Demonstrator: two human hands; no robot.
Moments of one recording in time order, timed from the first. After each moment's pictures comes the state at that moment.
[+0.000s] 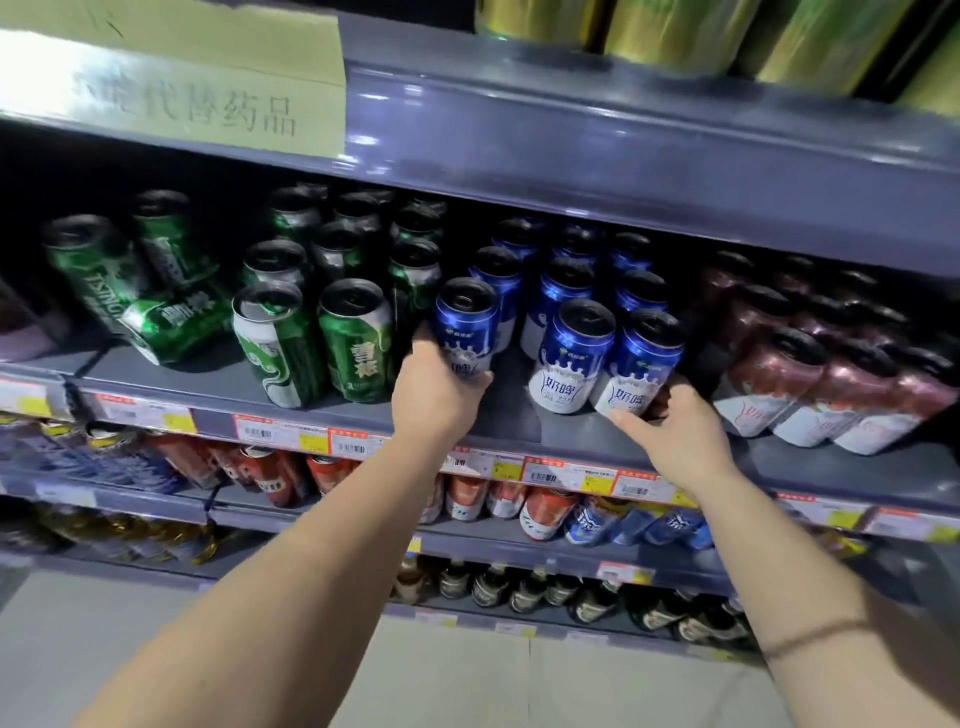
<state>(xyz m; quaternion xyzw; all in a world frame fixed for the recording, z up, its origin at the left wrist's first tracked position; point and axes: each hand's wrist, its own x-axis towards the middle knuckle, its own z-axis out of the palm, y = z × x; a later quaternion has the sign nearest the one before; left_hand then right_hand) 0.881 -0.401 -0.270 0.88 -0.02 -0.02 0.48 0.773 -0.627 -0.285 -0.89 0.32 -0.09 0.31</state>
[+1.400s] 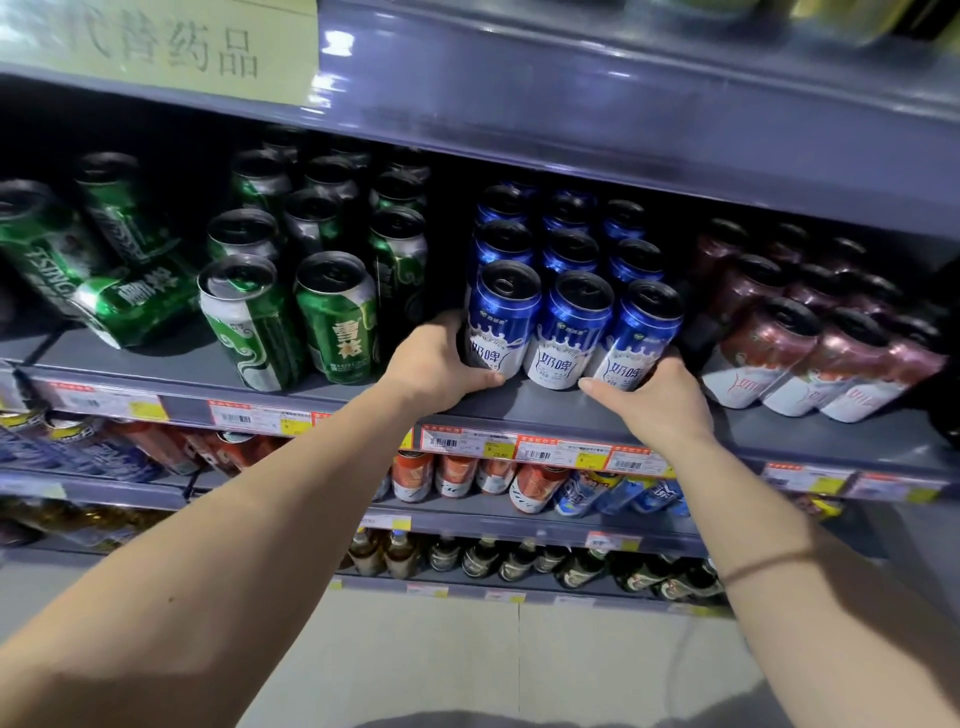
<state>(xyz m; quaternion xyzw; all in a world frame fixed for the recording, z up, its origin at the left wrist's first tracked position) 0.912 -0.399 -0.288 0.88 -0.22 -0.11 0.41 0.783 -0.604 -0.269 -0.88 0.38 -0.06 0.28</state>
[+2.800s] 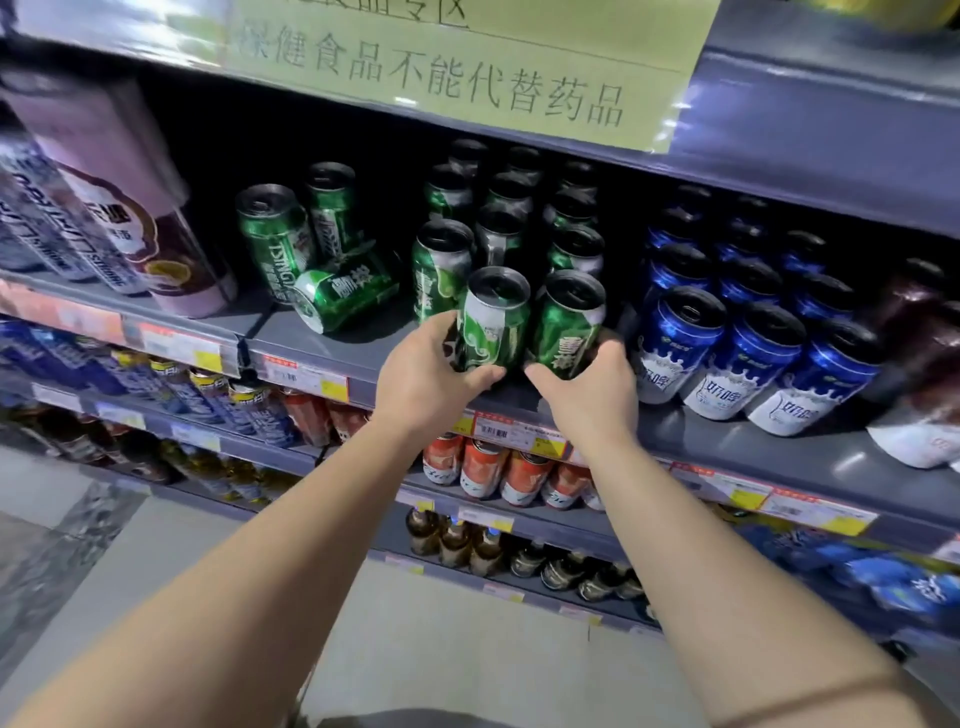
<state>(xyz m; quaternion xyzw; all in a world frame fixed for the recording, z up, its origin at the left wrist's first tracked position) 0.903 -0.249 -0.264 0.89 -0.08 0.00 0.44 0.866 -0.402 -0.262 -0.87 0.31 -0.09 0.38</state>
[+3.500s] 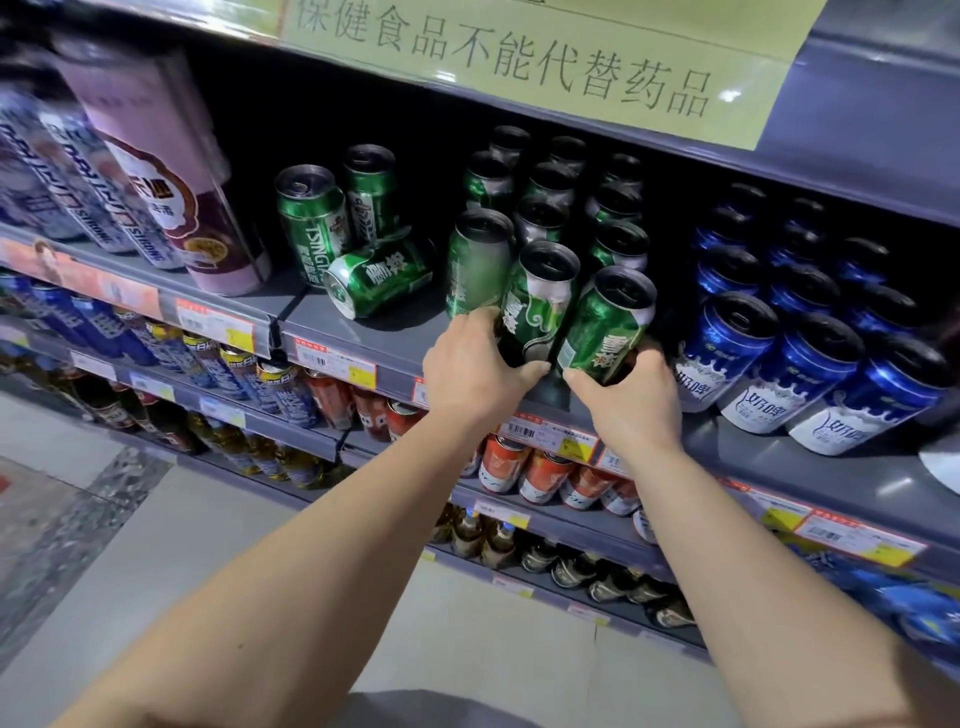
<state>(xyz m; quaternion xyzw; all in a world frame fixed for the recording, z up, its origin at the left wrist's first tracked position) 0.915 -0.272 -0.279 0.93 -0.02 0.03 0.37 0.869 -0.413 -0.270 -0.88 0.30 -0.08 0.36</state>
